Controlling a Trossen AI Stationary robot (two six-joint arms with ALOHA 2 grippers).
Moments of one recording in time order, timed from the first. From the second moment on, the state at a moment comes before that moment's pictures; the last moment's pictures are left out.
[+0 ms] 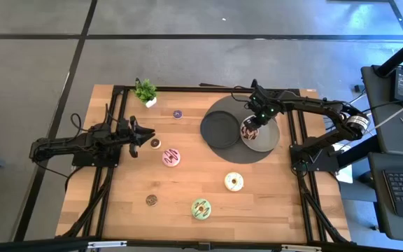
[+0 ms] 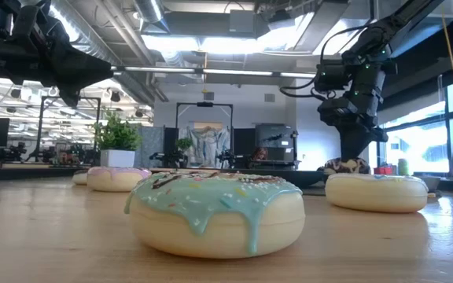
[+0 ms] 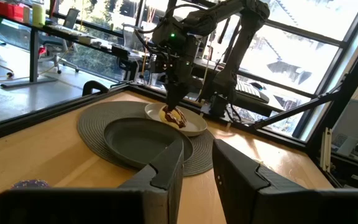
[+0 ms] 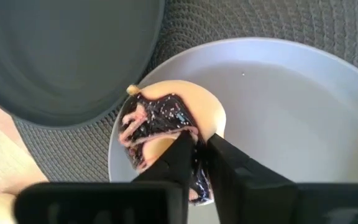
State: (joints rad) left arm 0.13 0.00 0.01 0.03 -0.11 -0.30; right arm -0.67 1.44 0.82 -0.70 -0.23 0.28
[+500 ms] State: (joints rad) left arm 0.13 0.00 0.01 0.03 -0.11 -0.30; right arm -0.67 1.40 0.85 -0.70 -0.03 0.22
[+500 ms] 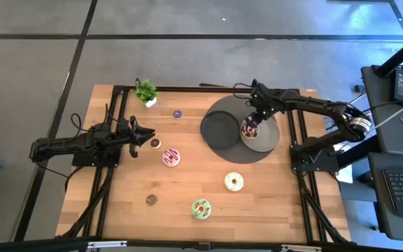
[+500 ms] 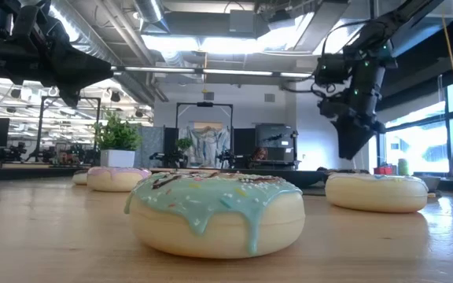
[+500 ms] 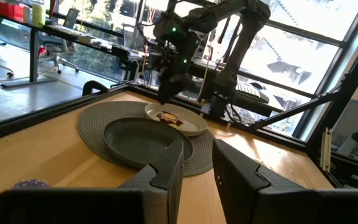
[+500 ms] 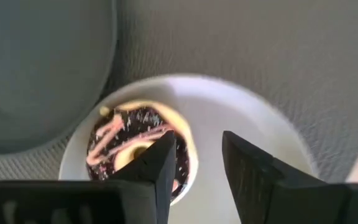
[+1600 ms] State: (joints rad) left arm 0.13 0.00 0.01 0.03 -0.11 -0.25; right arm 0.30 1.54 0.91 -0.49 0.08 0.27
